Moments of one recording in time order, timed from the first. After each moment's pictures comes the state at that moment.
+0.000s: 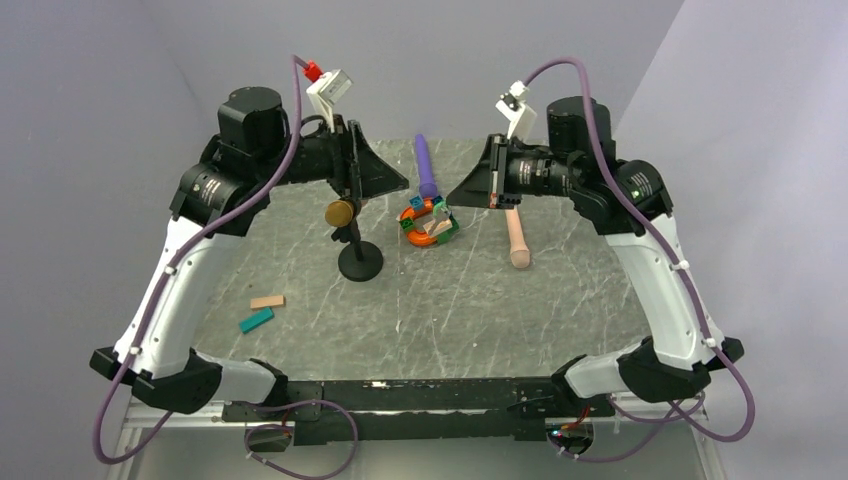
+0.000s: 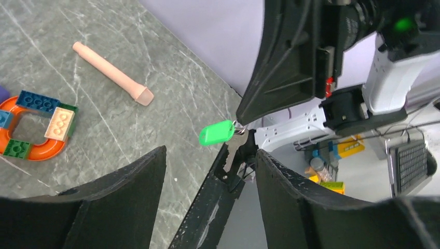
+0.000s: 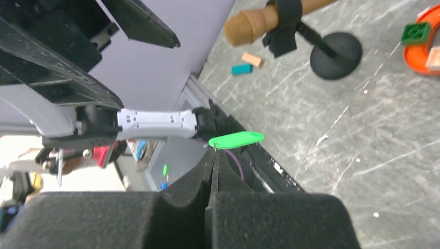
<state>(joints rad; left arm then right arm) -0.50 1.35 1.89 -0.77 0.69 -0.46 0.56 1.36 1.96 -1.03 -0.53 0.62</state>
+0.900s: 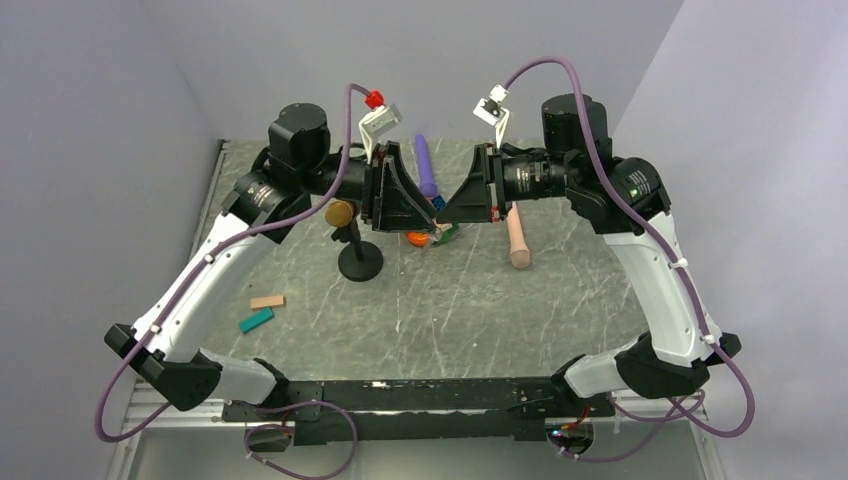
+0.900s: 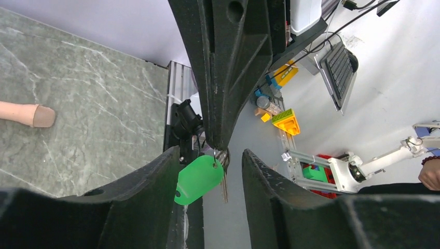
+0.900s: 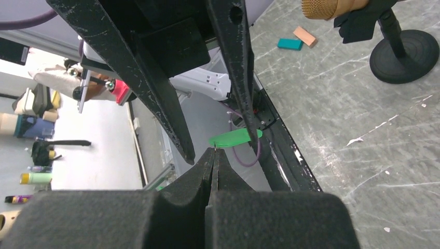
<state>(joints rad) -0.61 1.36 1.68 -0.44 1.07 -0.43 0.59 1.39 2.01 -1.05 -0.79 0.50</state>
